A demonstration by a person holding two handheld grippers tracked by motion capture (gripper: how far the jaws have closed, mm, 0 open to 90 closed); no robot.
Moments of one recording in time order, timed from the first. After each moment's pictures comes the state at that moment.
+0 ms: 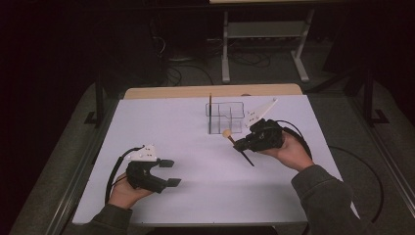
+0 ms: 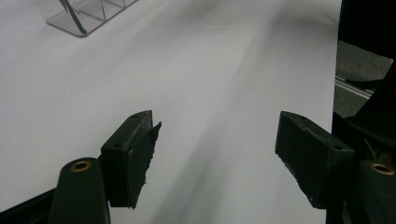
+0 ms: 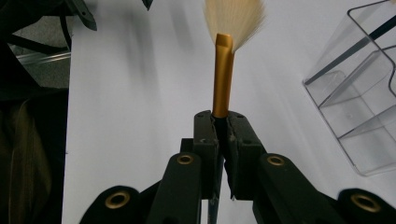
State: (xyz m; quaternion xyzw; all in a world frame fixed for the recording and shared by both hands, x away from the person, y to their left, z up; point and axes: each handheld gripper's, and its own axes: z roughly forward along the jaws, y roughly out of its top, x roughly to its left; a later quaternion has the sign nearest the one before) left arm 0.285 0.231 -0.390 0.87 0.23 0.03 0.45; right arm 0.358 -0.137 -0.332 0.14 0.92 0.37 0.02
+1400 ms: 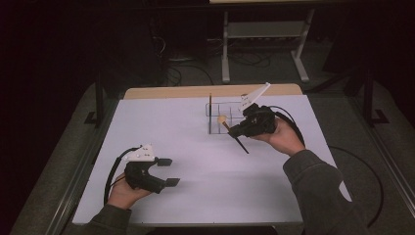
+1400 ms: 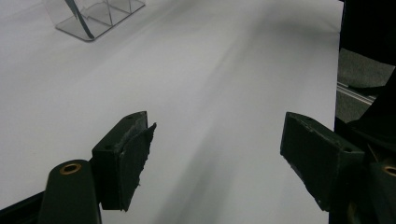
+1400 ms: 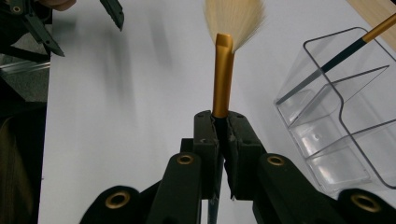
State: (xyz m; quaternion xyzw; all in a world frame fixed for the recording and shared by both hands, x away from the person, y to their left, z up) left arm 0.284 0.234 -0.389 0.86 0.23 0.03 0.46; right arm 0.391 -0.123 -0.317 0.16 0.92 0.37 0.02
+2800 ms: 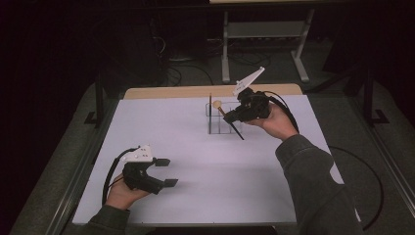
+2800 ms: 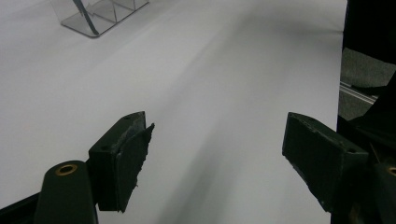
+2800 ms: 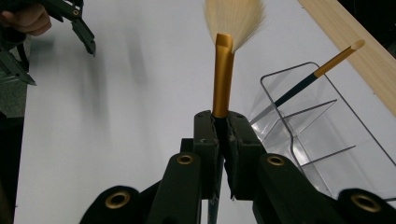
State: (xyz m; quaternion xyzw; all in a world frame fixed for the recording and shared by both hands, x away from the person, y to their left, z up) left arm 0.283 0.239 -0.391 0.86 0.23 0.04 0.46; right arm 0.423 -0.111 -0.298 0.16 0.91 0.37 0.04
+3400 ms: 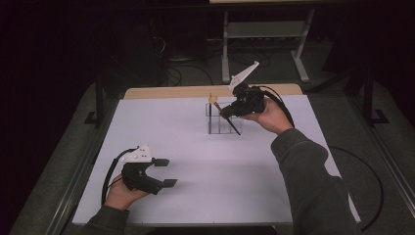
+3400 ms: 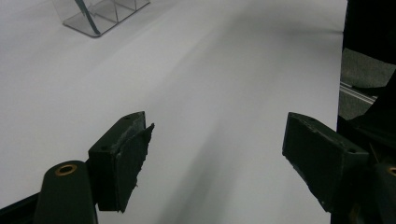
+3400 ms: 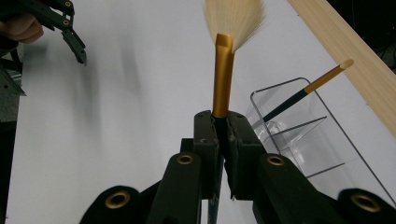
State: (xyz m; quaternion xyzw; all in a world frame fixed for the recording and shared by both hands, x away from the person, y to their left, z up) left arm 0.282 0.242 -0.391 0.86 0.23 0.04 0.45; right arm 0.437 -0.100 -0.291 0.16 0.92 0.37 0.04
